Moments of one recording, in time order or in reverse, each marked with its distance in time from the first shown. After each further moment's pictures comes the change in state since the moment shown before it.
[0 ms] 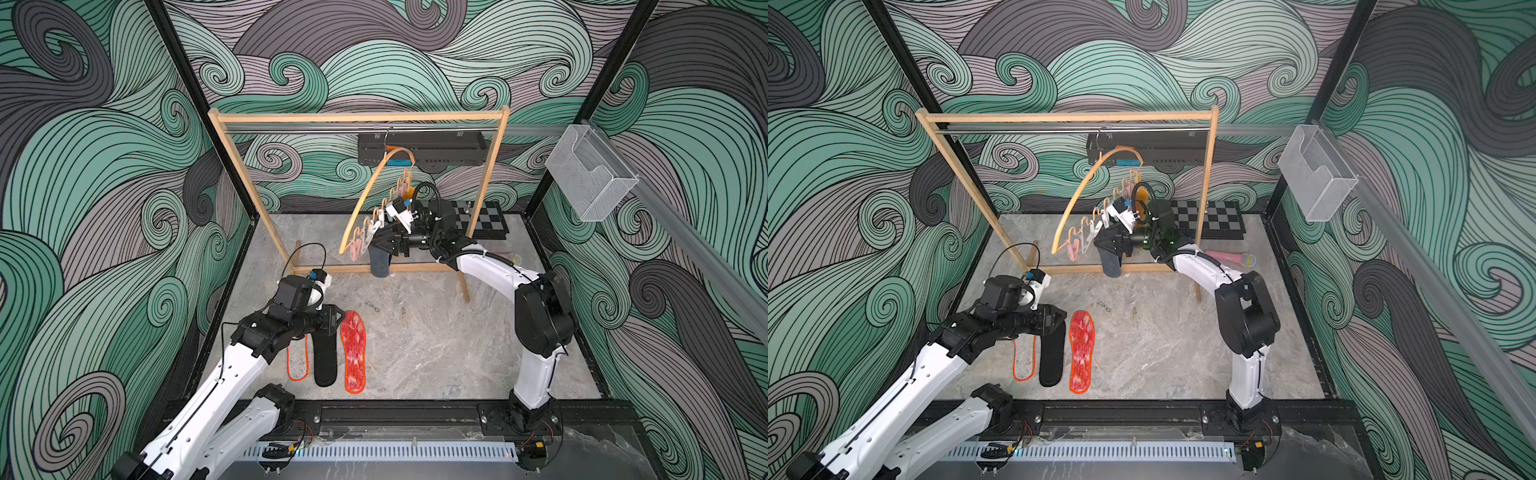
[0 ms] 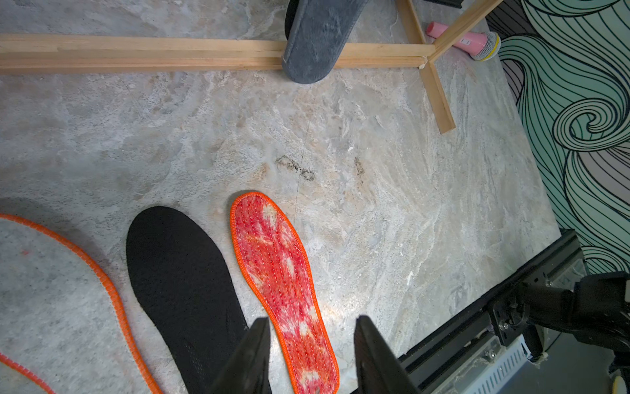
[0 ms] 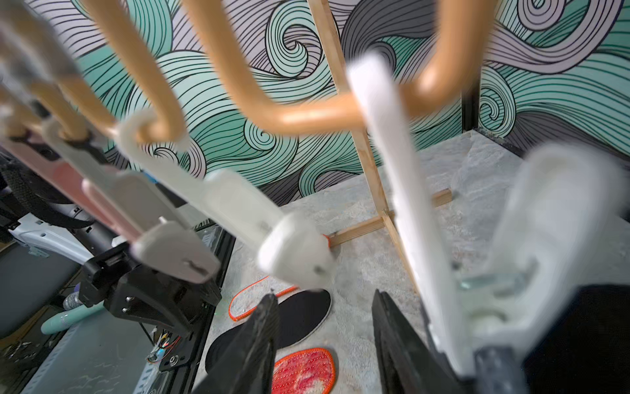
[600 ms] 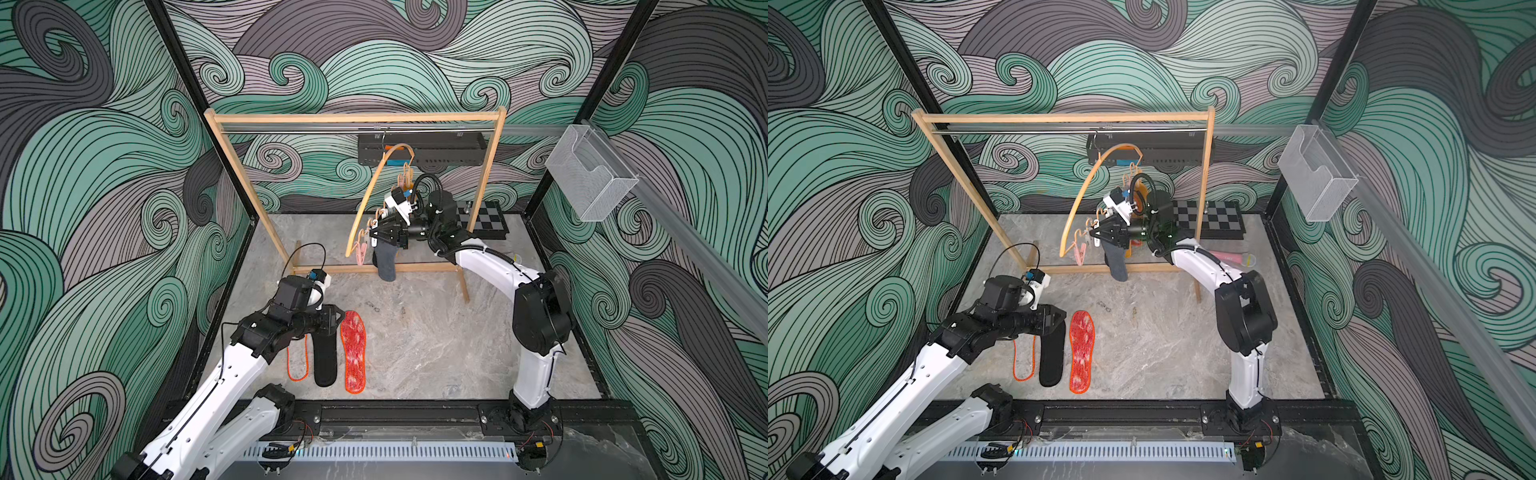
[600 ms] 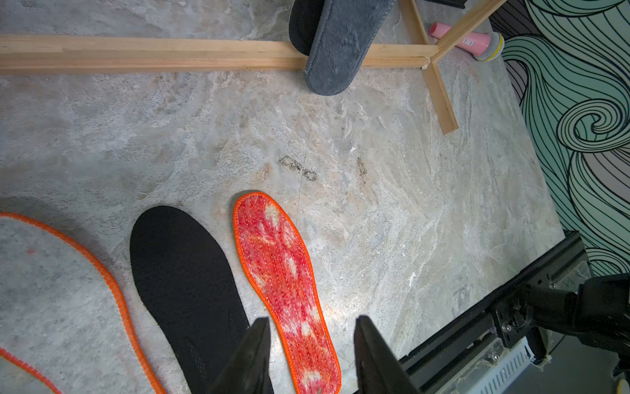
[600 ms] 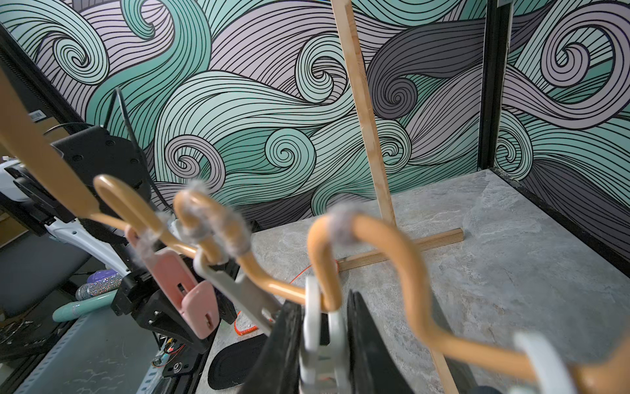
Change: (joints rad) left arm 0.000 -0.001 0.000 -0.002 -0.010 0.000; right arm 0.005 0.032 0.125 0.030 -0.063 0.021
